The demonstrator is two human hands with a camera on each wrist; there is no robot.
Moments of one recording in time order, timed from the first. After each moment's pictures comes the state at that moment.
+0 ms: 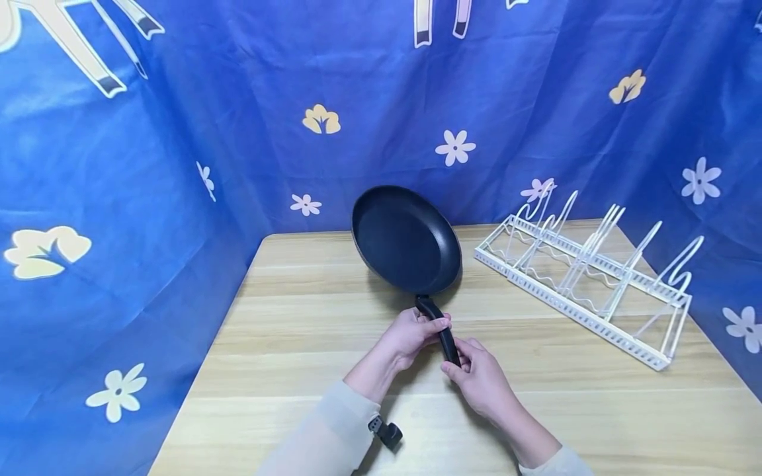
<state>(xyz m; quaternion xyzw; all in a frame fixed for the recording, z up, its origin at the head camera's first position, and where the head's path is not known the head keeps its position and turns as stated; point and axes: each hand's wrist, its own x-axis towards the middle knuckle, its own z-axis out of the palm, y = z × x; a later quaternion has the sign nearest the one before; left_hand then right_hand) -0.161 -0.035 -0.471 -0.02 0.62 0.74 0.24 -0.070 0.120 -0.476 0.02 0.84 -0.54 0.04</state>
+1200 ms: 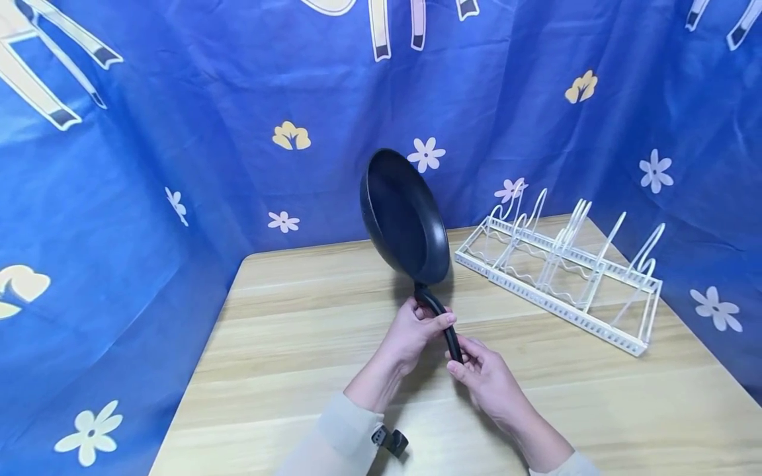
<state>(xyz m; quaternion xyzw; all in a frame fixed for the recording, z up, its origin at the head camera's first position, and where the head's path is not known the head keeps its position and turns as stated) -0.160 -0.001 -0.450 0.04 0.63 0.75 0.19 -0.065 0.154 -0.478 -0.02 0.70 -0.71 0.03</state>
